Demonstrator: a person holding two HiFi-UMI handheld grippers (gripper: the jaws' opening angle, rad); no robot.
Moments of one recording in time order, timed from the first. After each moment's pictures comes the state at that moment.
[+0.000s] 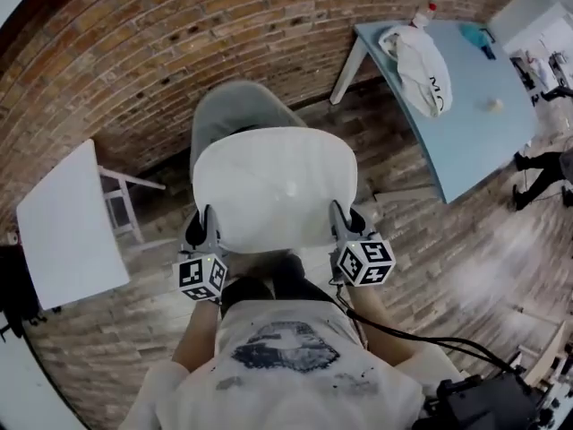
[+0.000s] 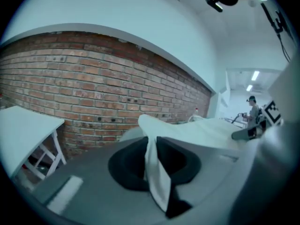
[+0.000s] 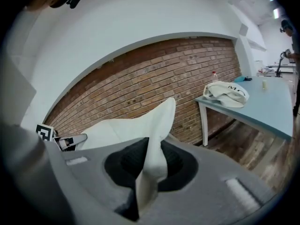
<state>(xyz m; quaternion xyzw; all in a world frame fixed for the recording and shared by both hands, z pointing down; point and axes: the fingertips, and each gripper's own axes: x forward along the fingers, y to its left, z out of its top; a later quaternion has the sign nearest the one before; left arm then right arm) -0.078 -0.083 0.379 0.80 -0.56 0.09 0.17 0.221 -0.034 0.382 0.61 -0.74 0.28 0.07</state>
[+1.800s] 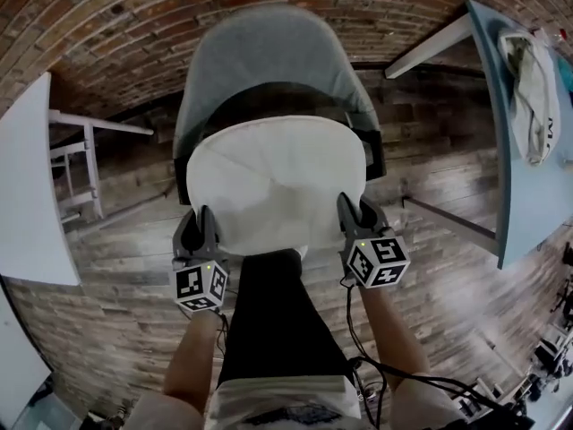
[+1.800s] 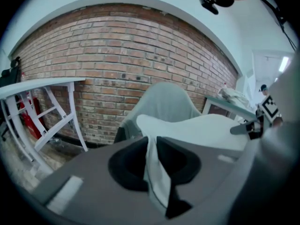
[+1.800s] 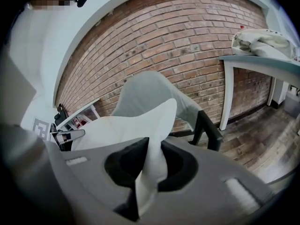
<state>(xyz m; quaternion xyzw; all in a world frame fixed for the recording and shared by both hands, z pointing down) -0.133 -0.106 0.665 0.71 -0.65 0.14 0.23 0.166 -0.144 0.668 0.49 -0.79 0.31 0.18</state>
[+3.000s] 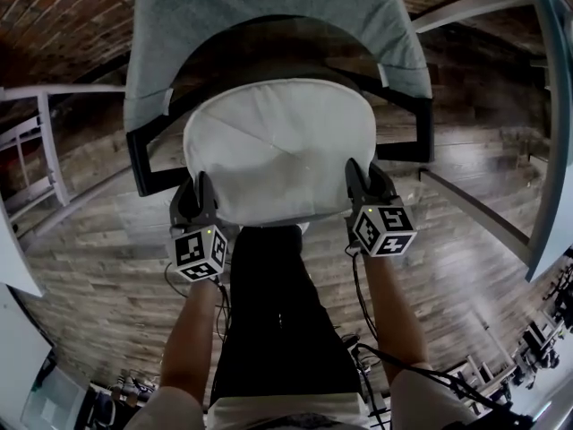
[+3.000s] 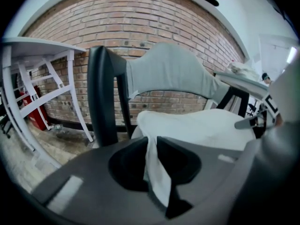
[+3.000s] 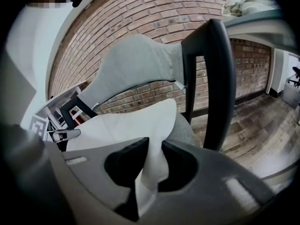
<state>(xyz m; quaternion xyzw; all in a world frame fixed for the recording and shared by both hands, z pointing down) -0.135 -0.103 0.856 0.68 -0.65 0.20 0.27 0.181 -0.148 0.859 0.50 -0.77 0.34 0.22</state>
